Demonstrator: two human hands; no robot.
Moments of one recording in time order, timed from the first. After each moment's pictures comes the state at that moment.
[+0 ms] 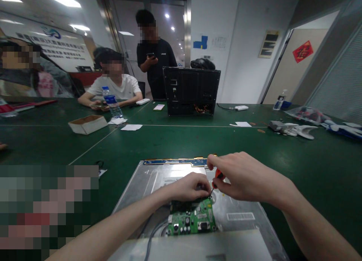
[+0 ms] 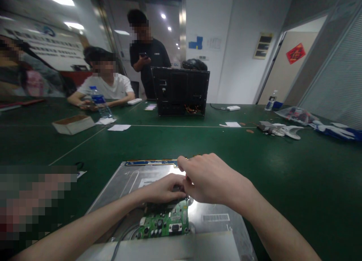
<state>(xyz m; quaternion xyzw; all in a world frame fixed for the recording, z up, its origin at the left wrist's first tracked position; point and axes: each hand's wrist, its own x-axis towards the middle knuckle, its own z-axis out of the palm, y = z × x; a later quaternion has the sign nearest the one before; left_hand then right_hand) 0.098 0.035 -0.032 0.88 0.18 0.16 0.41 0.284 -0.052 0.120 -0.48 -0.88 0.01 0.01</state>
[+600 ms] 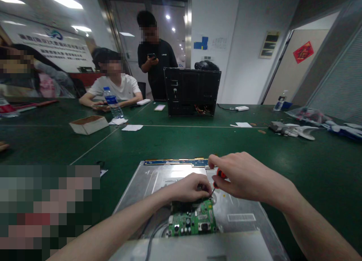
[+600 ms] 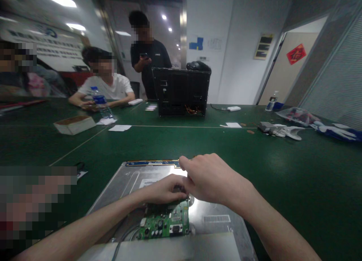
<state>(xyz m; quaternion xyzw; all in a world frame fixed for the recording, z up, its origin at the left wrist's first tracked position) 0.098 0.034 -0.030 0.88 0.17 0.16 0.42 0.283 -0.049 0.117 -0.49 -0.87 0.00 0.01</state>
